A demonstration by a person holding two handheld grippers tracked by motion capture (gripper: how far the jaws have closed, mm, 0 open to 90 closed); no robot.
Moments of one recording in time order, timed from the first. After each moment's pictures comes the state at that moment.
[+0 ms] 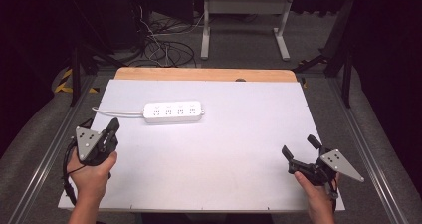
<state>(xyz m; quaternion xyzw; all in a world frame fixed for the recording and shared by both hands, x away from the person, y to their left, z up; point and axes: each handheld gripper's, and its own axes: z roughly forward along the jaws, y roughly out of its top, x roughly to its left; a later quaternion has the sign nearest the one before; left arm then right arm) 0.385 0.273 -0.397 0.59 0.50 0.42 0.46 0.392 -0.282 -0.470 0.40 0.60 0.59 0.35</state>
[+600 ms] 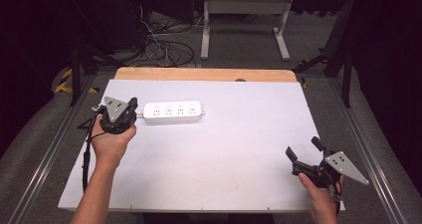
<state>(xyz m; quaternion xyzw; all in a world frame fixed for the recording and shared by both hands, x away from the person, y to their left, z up) 0.454 0.245 -0.387 0.65 0.49 0.41 0.41 0.388 -0.290 -0.472 0.41 0.60 0.59 0.36</state>
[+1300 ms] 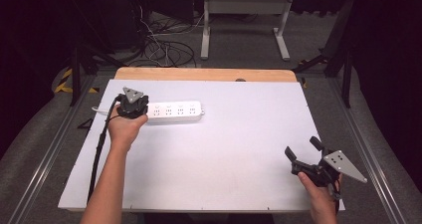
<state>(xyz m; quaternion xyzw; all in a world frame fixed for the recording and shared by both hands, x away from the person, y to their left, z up) 0.521 0.239 -0.421 0.69 0.52 0.35 0.36 0.392 -0.289 -0.475 0.41 0.61 0.59 0.35</state>
